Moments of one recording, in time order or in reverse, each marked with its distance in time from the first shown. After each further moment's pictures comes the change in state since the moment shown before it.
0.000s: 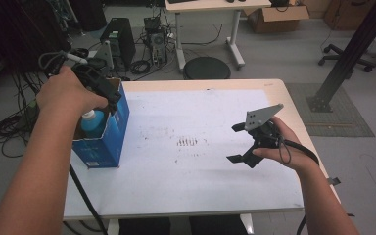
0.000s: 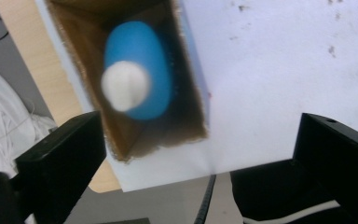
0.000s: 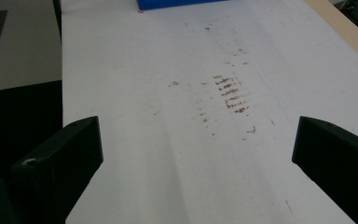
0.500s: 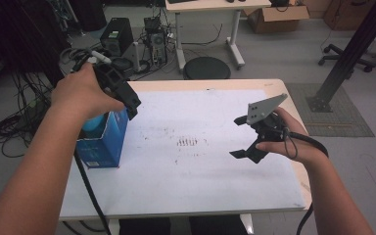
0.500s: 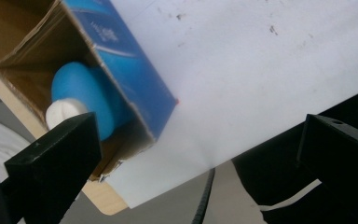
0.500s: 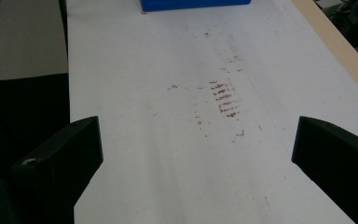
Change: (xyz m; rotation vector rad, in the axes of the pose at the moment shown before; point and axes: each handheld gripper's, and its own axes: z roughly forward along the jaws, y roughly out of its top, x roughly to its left) left arm -0.057 -0.004 -0.021 -0.030 -0.009 0.287; right arm 0.004 0.029 -0.023 0.047 -0.012 -0.057
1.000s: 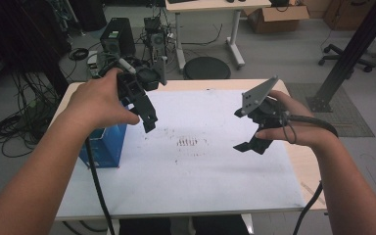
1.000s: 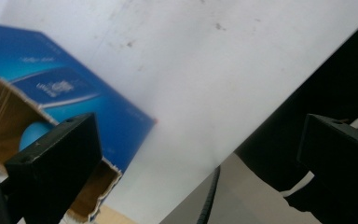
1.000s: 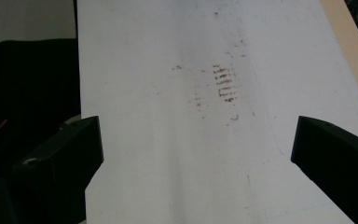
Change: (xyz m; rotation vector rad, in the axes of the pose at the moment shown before) left arm -0.052 0.005 0.000 -0.037 -0.025 0.309; right arm -0.005 0.042 -0.020 0.176 0.037 -0.086
